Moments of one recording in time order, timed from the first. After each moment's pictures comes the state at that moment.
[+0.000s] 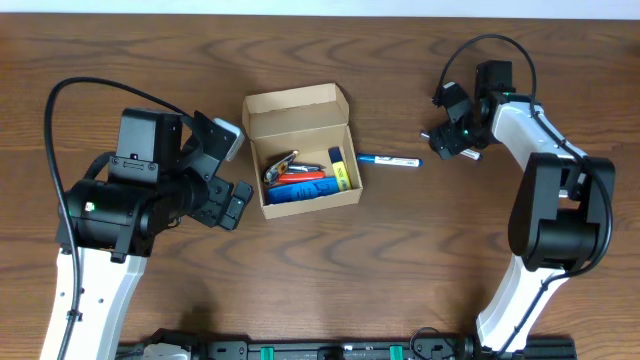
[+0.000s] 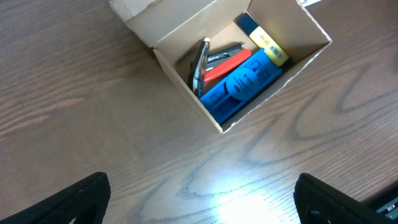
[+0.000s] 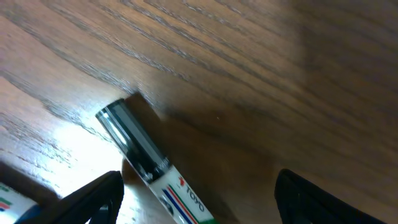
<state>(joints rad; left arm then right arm) -0.19 1.16 1.30 -1.19 0.23 0.25 -0.07 2.09 1.40 -0.60 -0.17 -0.54</state>
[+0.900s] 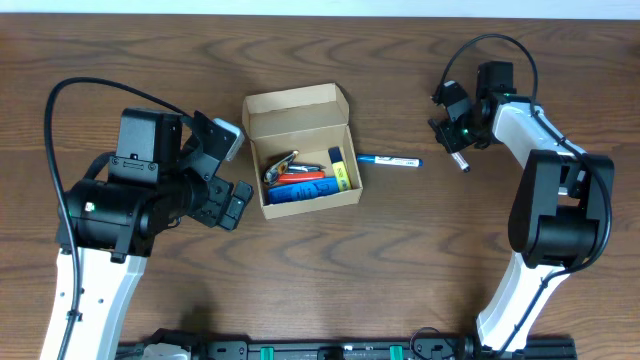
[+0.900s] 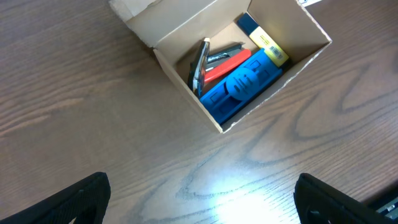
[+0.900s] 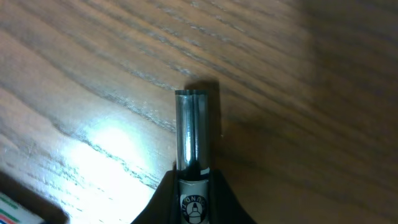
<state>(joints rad) -0.19 1.16 1.30 -1.19 0.23 0.25 -0.08 2.10 1.41 -0.57 -0.22 -0.50</state>
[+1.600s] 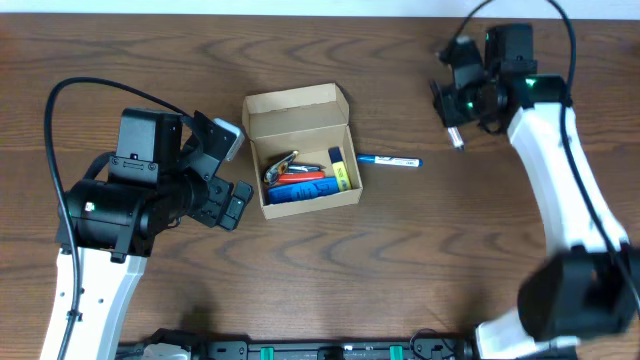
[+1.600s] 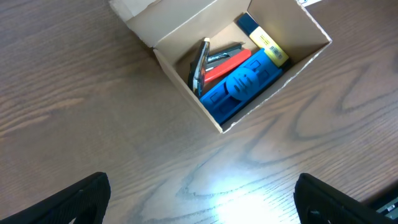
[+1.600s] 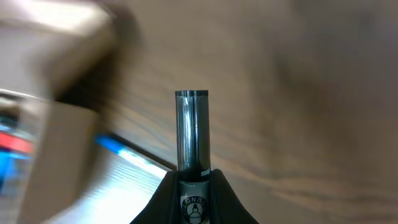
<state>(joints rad) -0.19 1.16 1.30 -1.19 0.23 0.25 0.07 1.69 1.53 -0.82 -0.21 -0.23</state>
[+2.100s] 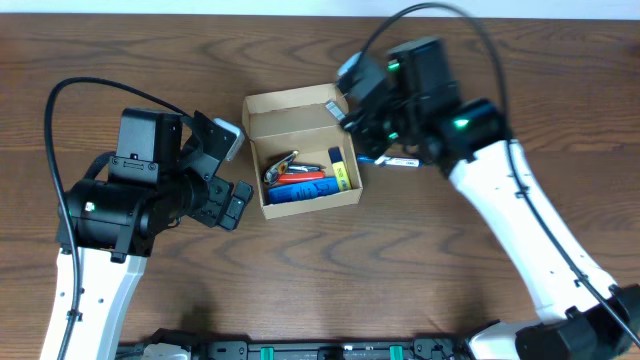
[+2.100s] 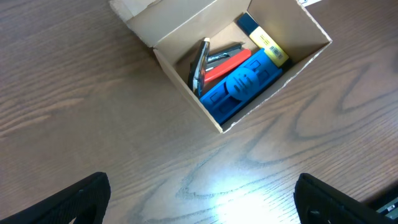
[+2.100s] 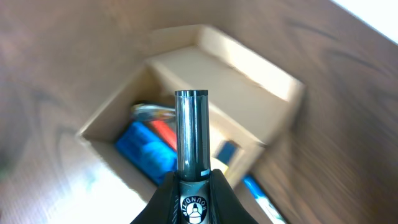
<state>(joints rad) -0.19 1.16 1.30 -1.19 0.23 0.25 0.47 1.59 1.53 -0.83 -0.32 -0.27</state>
